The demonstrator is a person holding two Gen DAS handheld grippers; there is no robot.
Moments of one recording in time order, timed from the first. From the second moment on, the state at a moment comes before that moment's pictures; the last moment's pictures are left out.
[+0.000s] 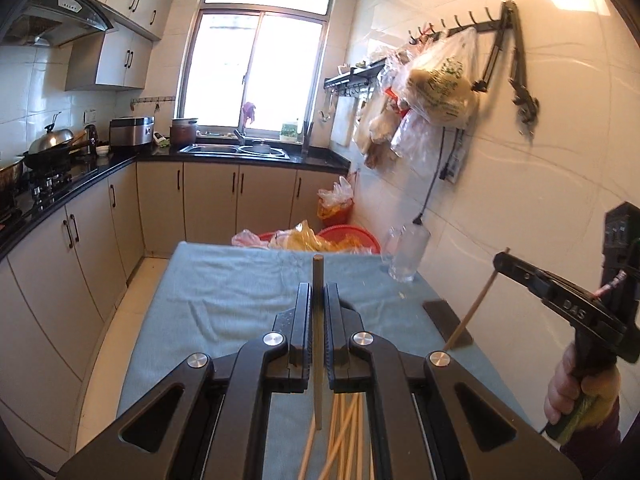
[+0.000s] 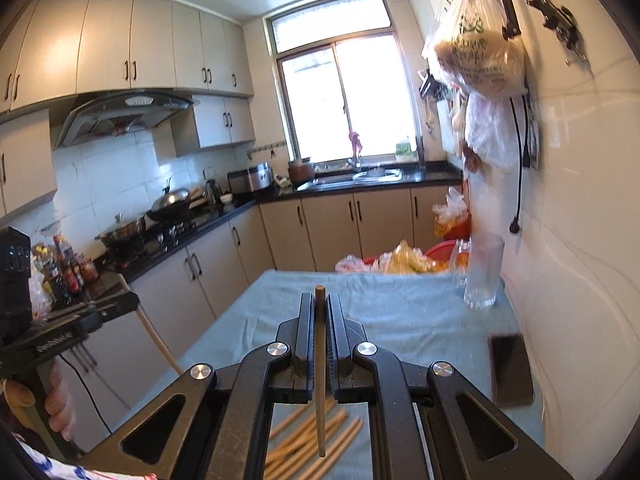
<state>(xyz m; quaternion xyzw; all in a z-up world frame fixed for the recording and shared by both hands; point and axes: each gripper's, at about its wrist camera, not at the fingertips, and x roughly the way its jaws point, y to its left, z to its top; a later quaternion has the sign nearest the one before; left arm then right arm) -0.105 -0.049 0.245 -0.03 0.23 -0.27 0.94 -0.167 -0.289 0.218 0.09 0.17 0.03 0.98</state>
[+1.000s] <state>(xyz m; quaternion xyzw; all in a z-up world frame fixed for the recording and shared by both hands) 0.059 -0.140 0.201 -0.04 0.32 -0.25 0.91 0.018 -0.311 0.153 0.13 0.26 -0.01 0.96</state>
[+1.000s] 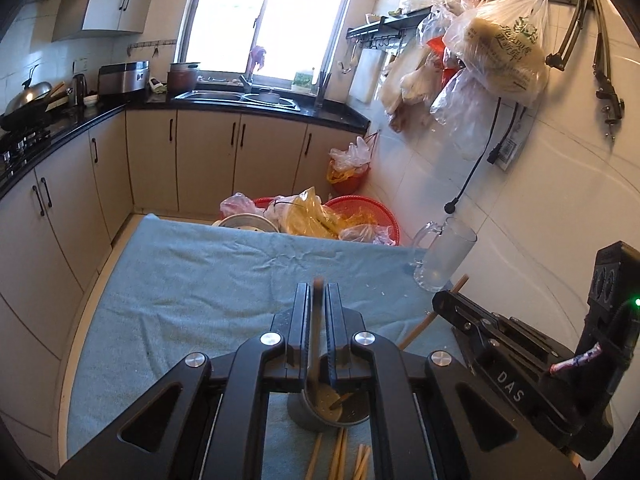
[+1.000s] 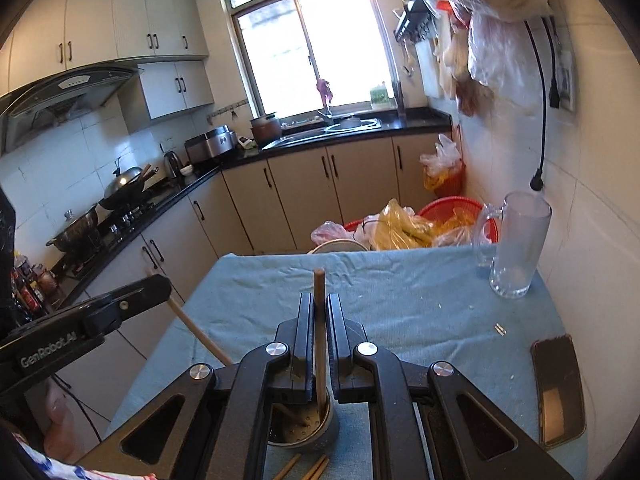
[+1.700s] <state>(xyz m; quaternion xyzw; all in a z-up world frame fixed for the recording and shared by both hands) -0.010 -0.054 0.229 -0.04 0.27 -0.20 0.94 -0.027 -0.302 0.172 0.10 0.22 -0.03 0.97</state>
